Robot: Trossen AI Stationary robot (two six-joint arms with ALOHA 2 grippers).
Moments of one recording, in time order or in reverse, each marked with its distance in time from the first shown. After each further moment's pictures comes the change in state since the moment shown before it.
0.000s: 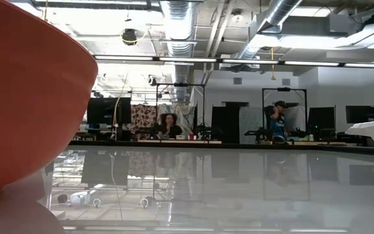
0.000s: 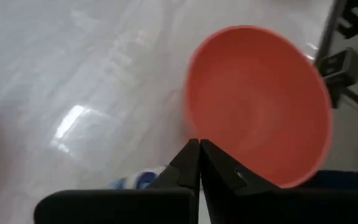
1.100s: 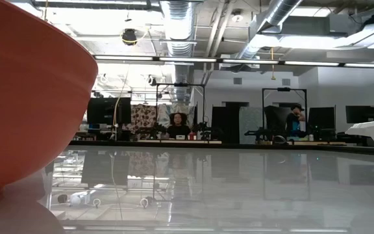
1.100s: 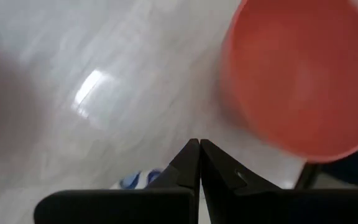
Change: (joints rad) left arm 0.005 -0.004 -0.005 -0.105 0.137 -0.088; right arm -0.011 0.001 -0.026 -0.019 -0.178 0.002
